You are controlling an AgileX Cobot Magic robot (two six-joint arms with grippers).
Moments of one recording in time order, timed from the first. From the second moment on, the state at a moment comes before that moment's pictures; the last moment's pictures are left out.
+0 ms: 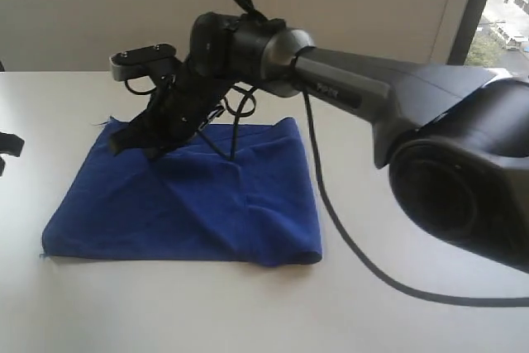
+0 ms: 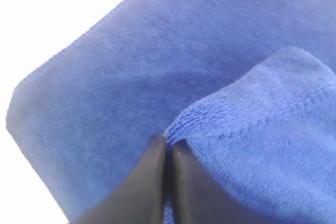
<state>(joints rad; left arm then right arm) 0.13 1.61 -1.00 -0.39 0.59 0.53 0.57 2.37 -2.11 0.37 0.85 -0.25</state>
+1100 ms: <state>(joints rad) 0.17 1.61 -1.00 -0.39 0.56 0.53 0.60 2.63 -2.45 0.54 0.73 -0.14</state>
